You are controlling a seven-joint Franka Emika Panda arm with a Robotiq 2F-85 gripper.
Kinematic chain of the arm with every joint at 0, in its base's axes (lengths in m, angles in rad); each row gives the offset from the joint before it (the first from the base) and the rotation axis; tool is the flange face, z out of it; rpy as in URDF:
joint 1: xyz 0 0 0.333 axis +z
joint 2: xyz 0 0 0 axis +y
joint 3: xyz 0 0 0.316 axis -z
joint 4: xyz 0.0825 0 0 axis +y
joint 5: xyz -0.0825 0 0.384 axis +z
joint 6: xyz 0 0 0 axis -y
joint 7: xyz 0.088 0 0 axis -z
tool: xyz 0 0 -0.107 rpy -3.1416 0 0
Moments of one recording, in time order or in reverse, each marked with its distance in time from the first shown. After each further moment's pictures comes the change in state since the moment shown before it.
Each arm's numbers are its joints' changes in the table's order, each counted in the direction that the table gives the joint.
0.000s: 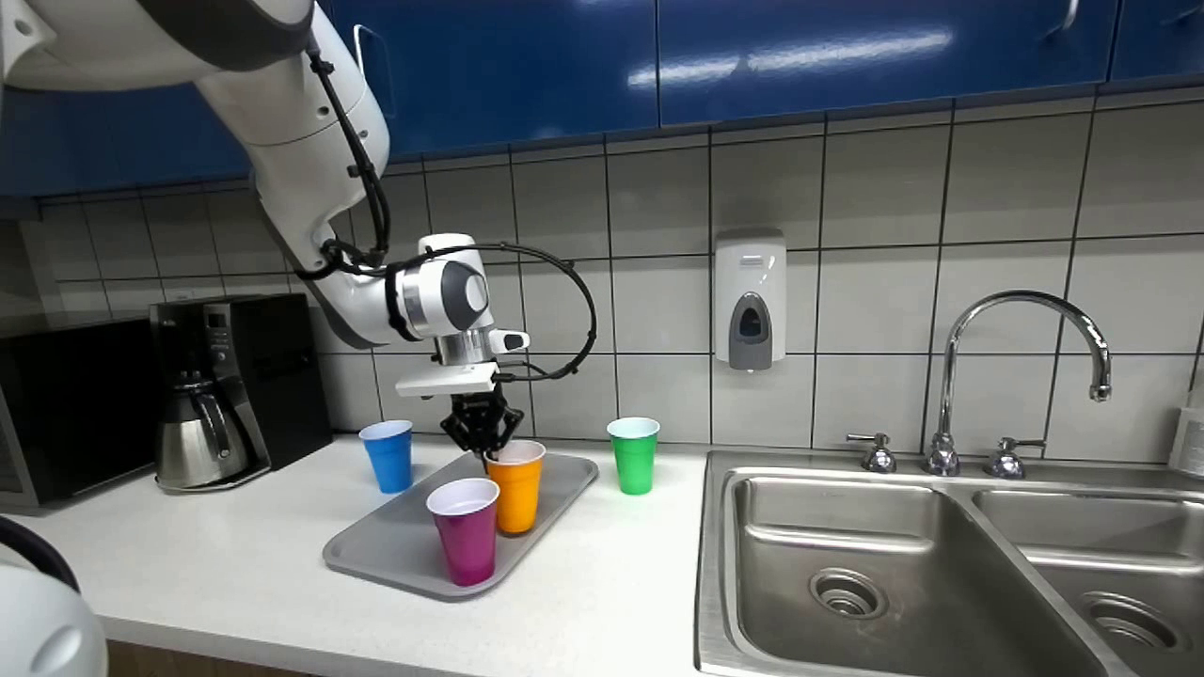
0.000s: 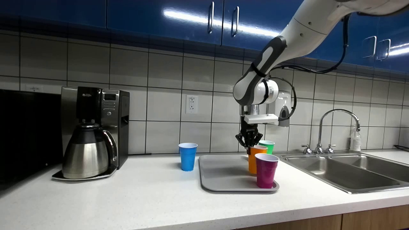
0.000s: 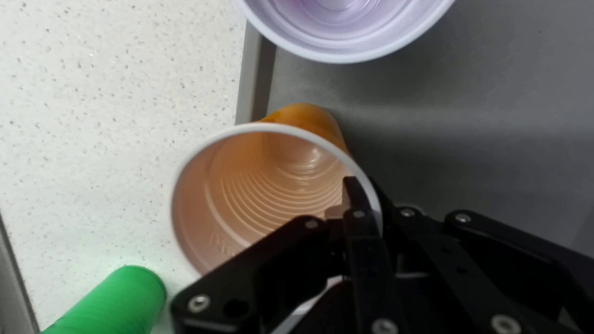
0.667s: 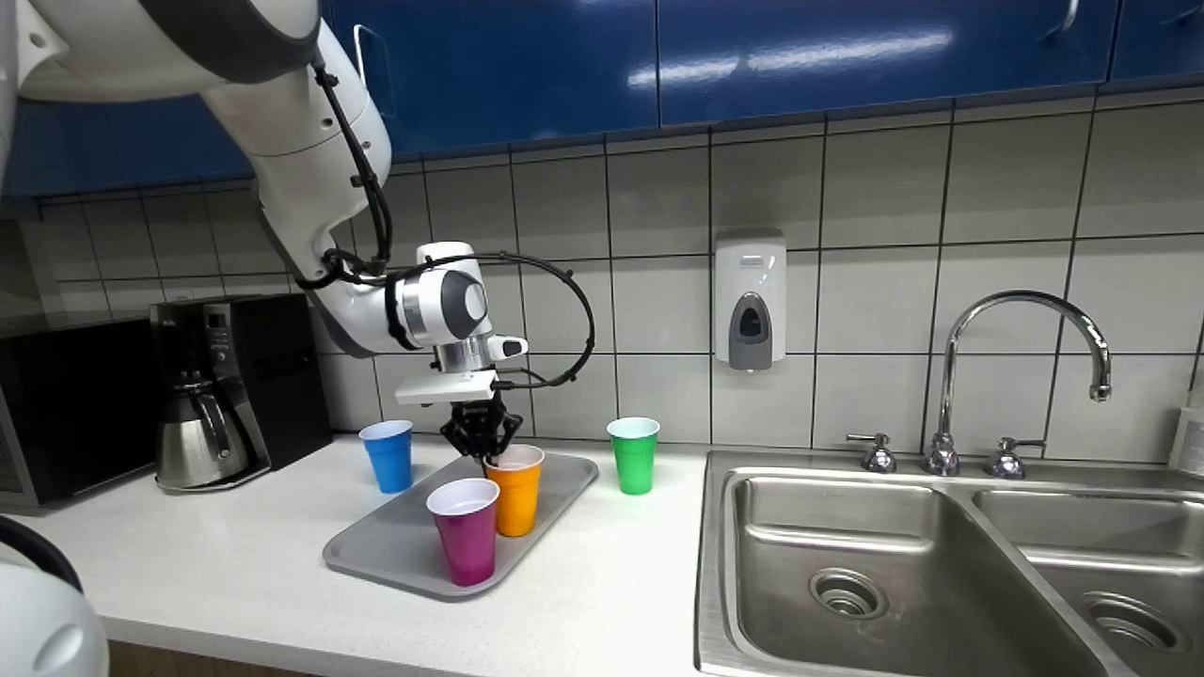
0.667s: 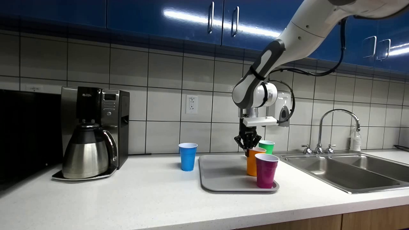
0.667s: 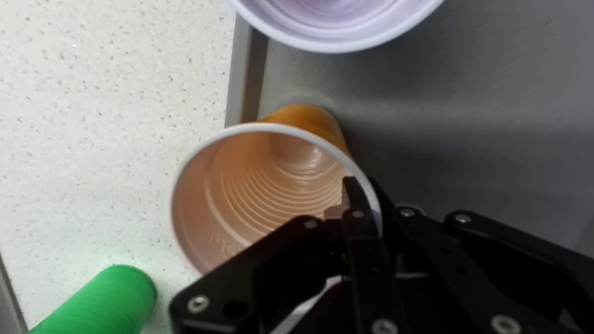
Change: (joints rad) arm 0.006 0.022 0.000 0.000 -0.007 0.035 0.007
